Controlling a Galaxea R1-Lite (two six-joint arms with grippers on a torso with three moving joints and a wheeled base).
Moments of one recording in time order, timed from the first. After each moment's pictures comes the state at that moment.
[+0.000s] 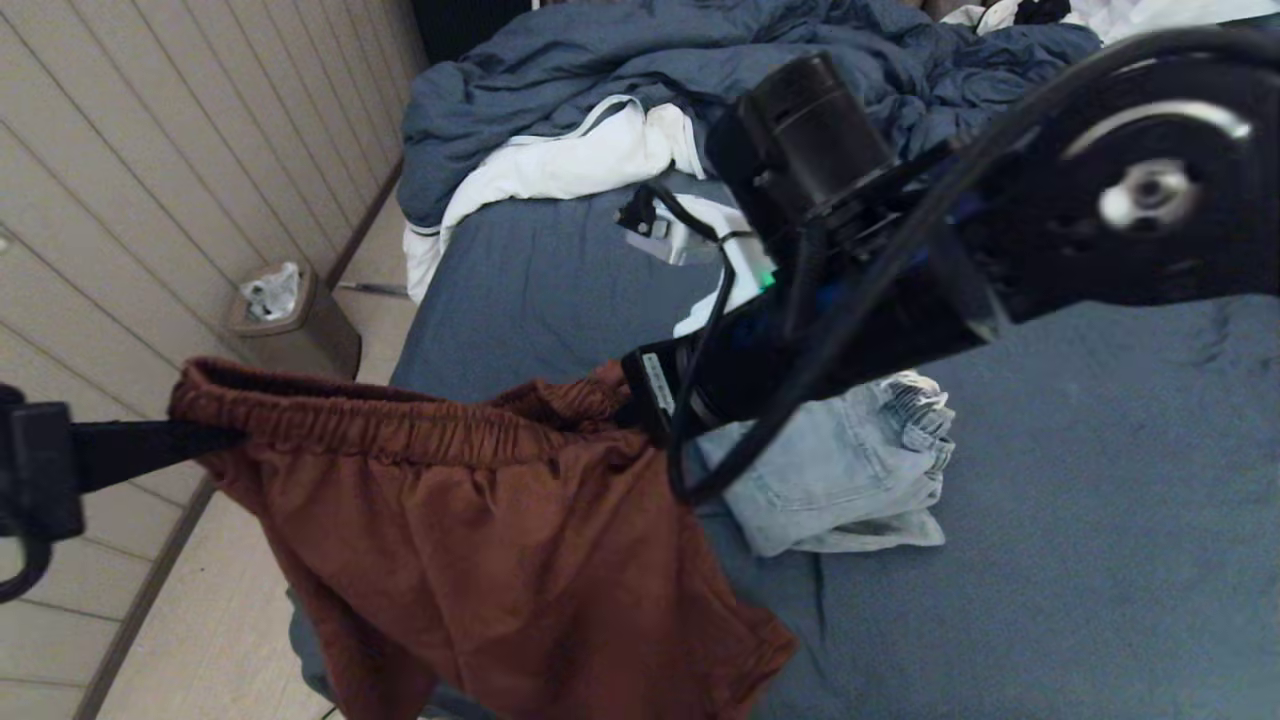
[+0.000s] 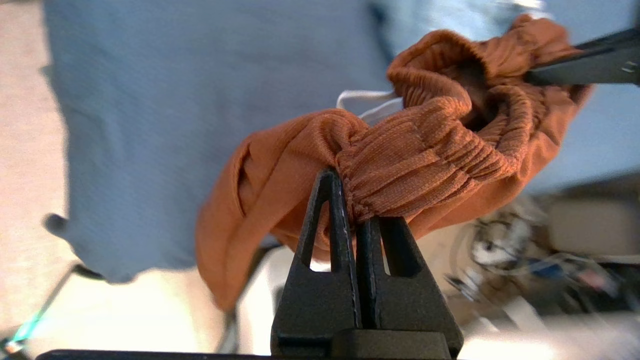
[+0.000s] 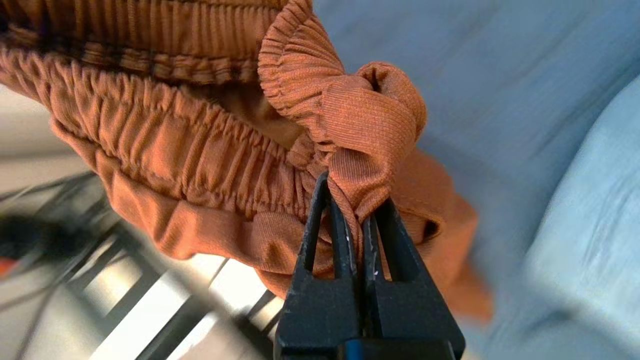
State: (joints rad) left arm -0.11 1.11 -0.92 0.23 -0.41 -0.11; right arm 0.82 1.90 -1.91 0.67 0.07 0.19
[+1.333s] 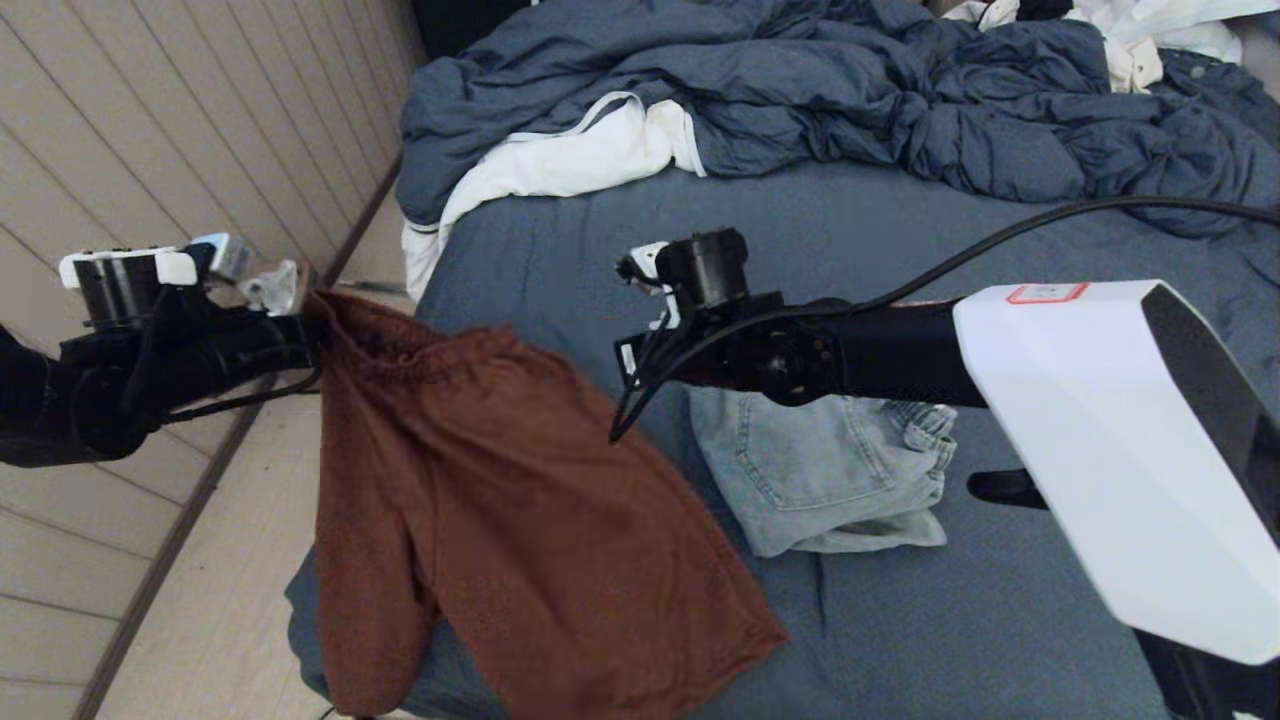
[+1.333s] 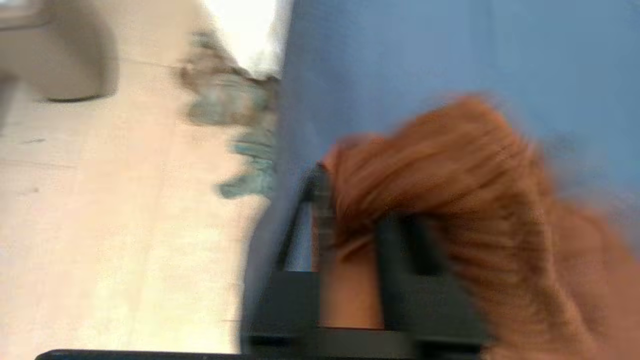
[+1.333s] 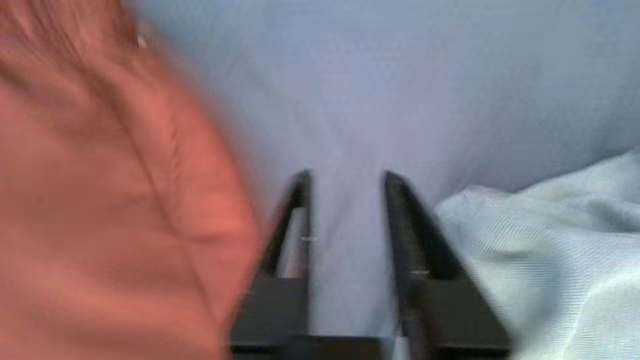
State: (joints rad) left arm 0.09 1.97 -1.12 -0.66 -0.29 -0.09; right arm 0.61 2.30 -1.97 0.02 -0.18 -0.01
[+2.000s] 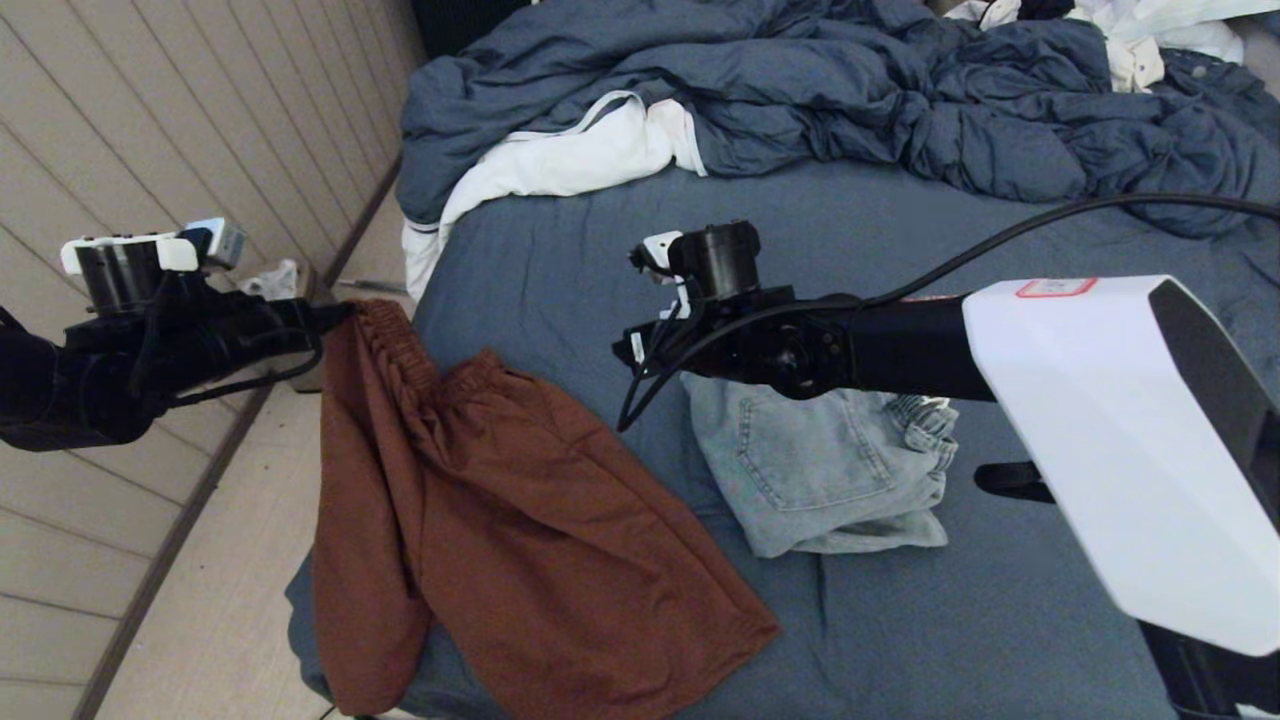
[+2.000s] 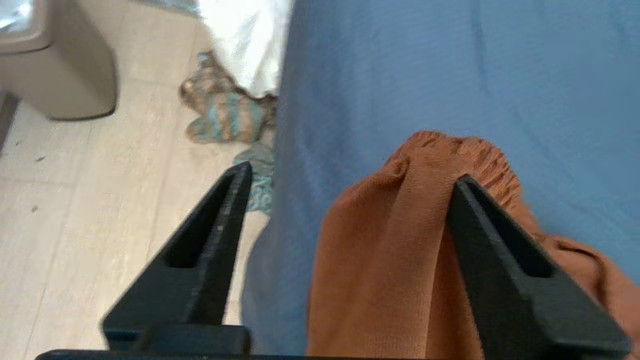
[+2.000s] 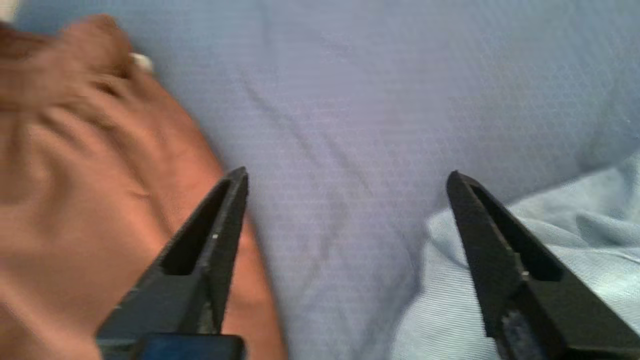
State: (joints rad) left arm 0.09 1.98 -1.18 -0.65 -0.27 -0.10; right arm 0.60 2.29 -1.97 0.00 -0.18 -0.01
